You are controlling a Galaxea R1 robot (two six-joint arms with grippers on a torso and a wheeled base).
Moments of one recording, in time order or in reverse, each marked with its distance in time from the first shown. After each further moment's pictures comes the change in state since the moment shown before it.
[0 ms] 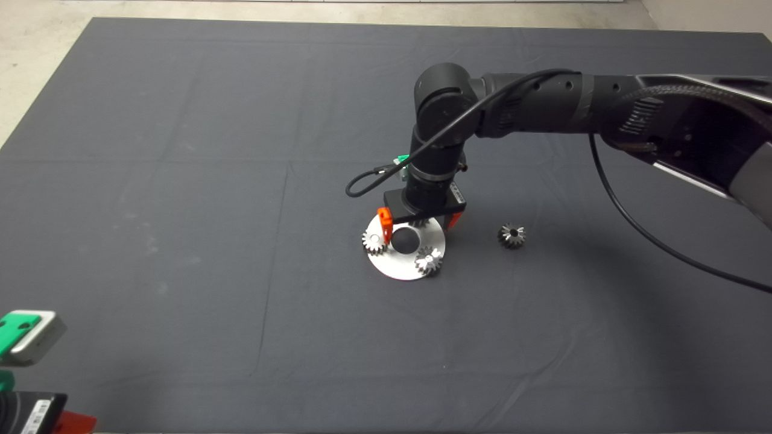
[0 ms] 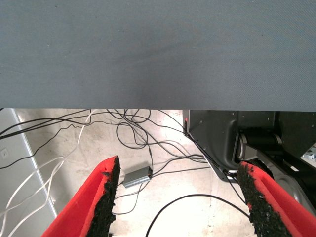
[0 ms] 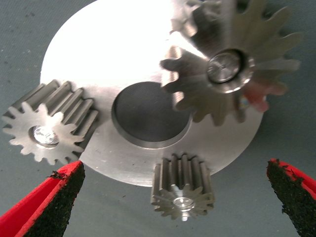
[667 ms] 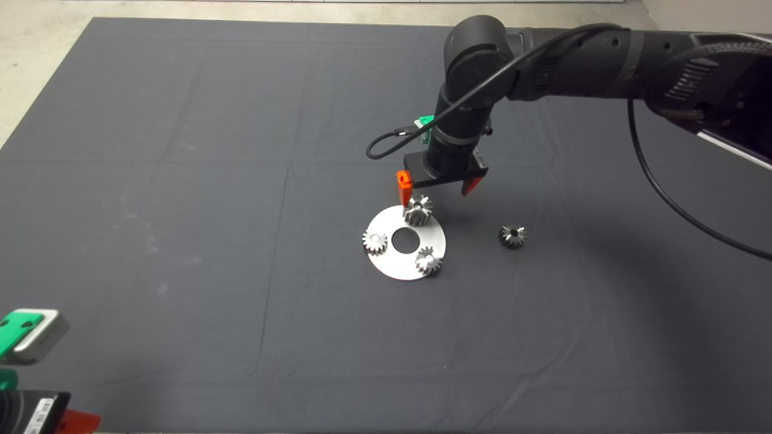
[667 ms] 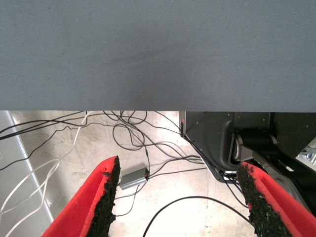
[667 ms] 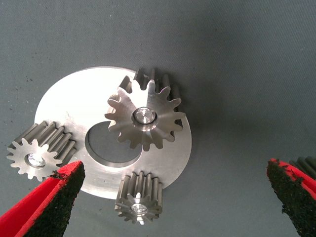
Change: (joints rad) left arm 0.000 0.000 0.000 0.000 -0.019 0.000; right arm 0.085 -0.060 0.022 -0.038 0.001 -0.022
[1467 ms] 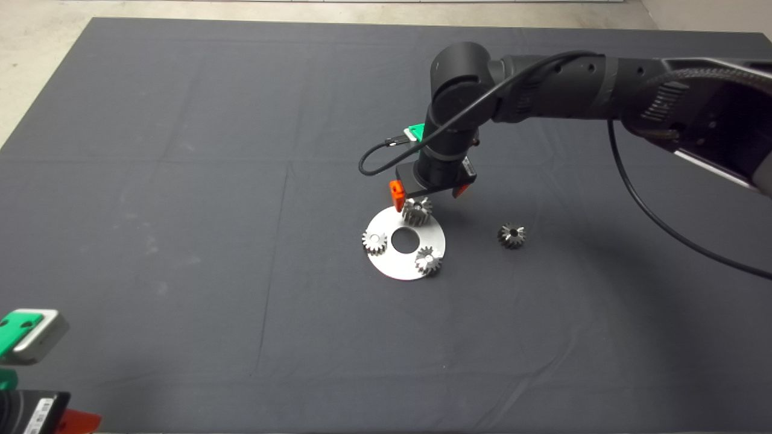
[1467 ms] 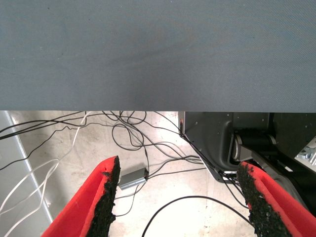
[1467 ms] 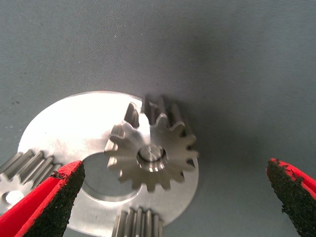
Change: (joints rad) left arm 0.000 -0.002 0.000 0.000 -0.003 -0.001; right arm -0.063 0.035 -0.023 -0.136 -0.001 -0.035
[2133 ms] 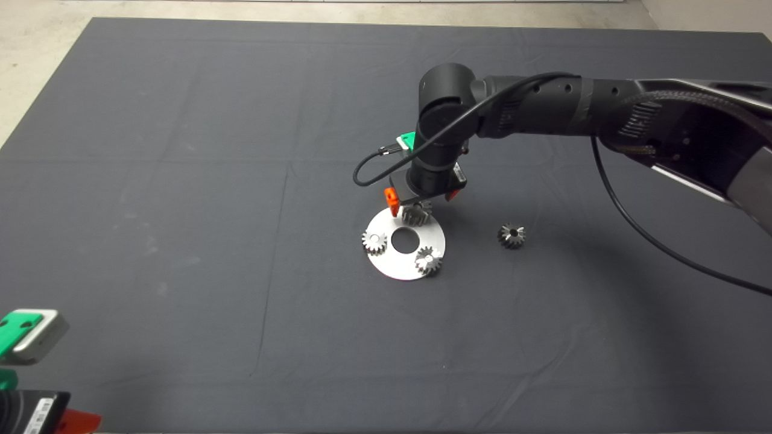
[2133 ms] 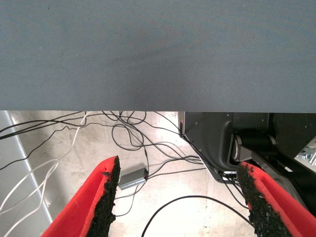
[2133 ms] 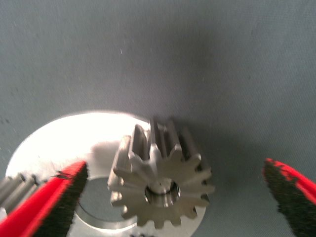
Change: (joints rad) left arm 0.000 0.000 0.000 0.000 0.000 -0.001; right arm -0.033 0.034 -0.053 -0.059 0.000 -0.039
